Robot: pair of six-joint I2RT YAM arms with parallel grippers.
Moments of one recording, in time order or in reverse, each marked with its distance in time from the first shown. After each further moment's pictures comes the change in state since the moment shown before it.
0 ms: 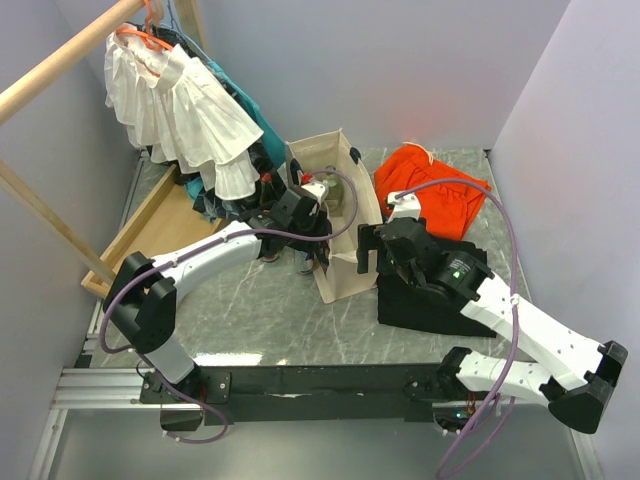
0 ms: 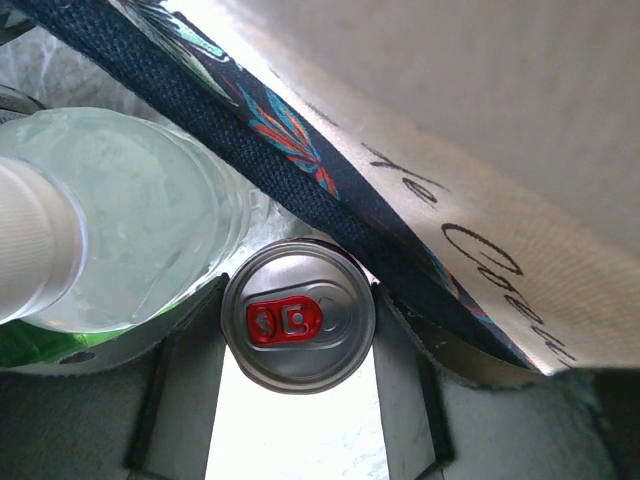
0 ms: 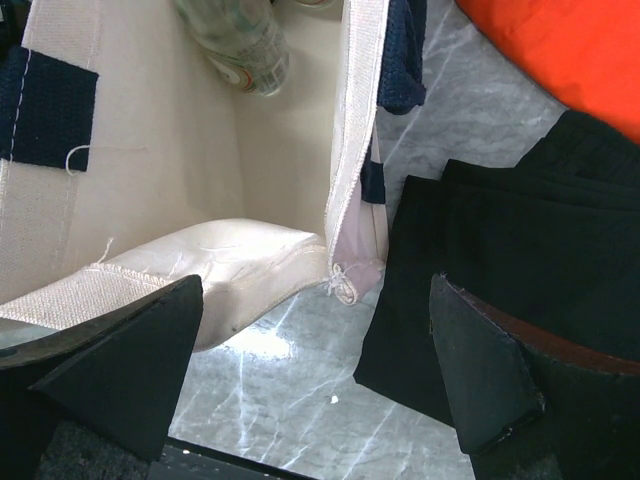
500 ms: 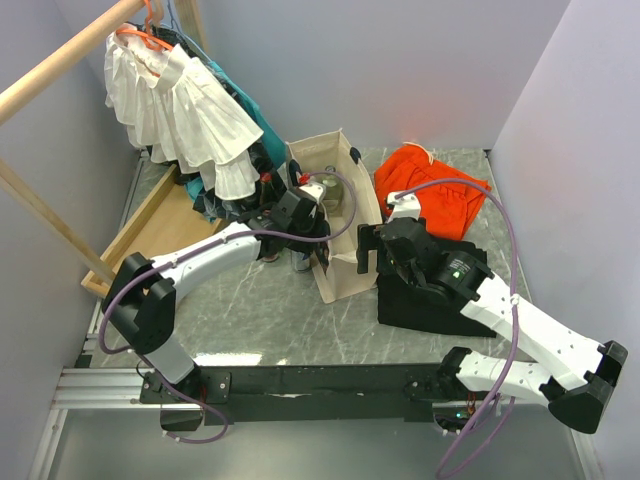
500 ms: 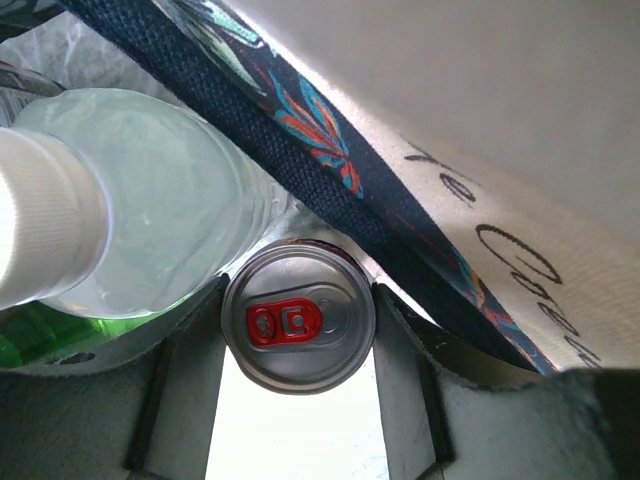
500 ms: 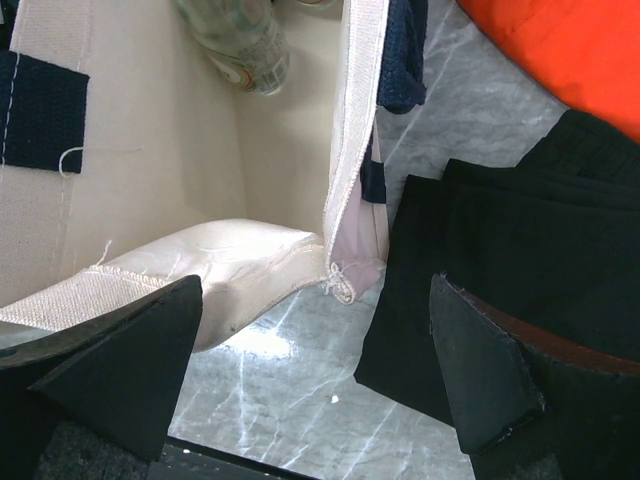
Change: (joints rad) left arm 0.000 -0.002 -0.010 -0.008 -0.040 -0.004; right arm 0.000 0.001 0.000 0.000 -0.002 0.000
